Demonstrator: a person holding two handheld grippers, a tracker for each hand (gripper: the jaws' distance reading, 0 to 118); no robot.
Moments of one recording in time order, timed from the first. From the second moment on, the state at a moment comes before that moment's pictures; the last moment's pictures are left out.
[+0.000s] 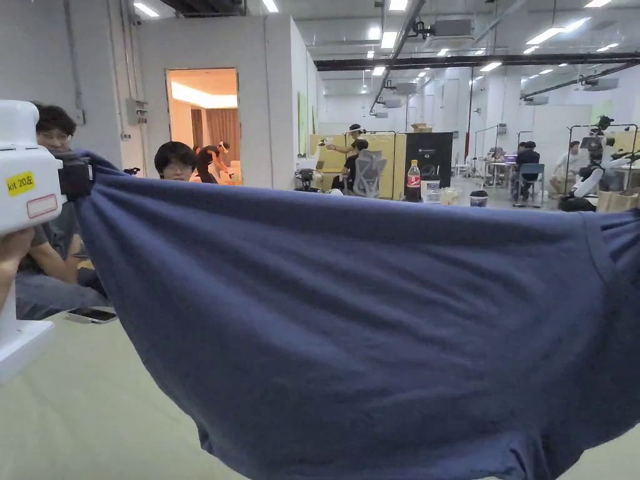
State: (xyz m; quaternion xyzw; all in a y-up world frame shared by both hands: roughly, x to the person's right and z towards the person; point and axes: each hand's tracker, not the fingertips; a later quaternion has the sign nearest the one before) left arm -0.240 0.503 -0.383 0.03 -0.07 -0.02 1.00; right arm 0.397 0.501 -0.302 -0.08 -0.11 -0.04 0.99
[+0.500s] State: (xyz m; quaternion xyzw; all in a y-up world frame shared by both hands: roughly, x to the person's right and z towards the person) left arm -0.214 0.495 -0.471 0.00 -0.04 0.00 1.00; right arm 0.403 0.508 -0.393 -0.06 -0.14 -0.03 0.99
